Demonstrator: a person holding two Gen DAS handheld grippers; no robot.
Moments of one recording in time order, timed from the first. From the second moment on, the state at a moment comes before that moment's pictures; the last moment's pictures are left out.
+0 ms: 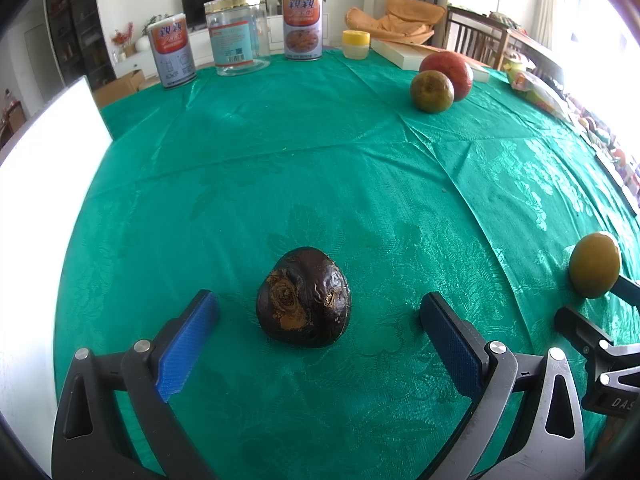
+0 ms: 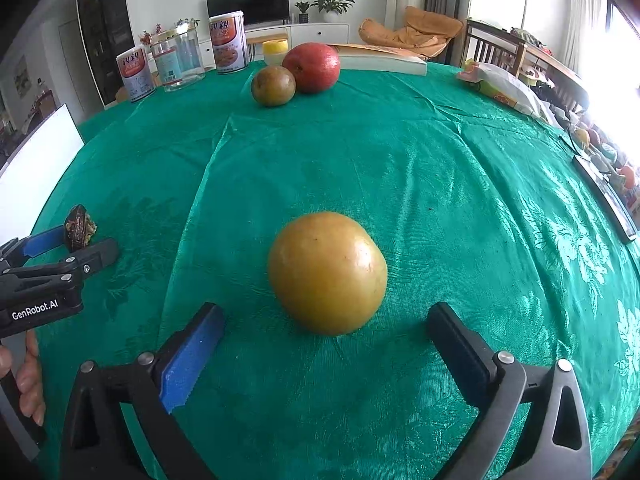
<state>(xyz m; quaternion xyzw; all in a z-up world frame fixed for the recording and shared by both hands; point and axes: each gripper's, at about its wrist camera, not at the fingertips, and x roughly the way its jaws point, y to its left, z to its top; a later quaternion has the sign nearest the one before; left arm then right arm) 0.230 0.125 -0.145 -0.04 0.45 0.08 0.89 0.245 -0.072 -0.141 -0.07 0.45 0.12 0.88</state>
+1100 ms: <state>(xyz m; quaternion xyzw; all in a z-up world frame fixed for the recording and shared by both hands) 0.233 0.134 -0.133 -0.04 0.48 0.04 0.87 0.274 -0.087 -0.108 -0.02 0.50 0.20 0.84</state>
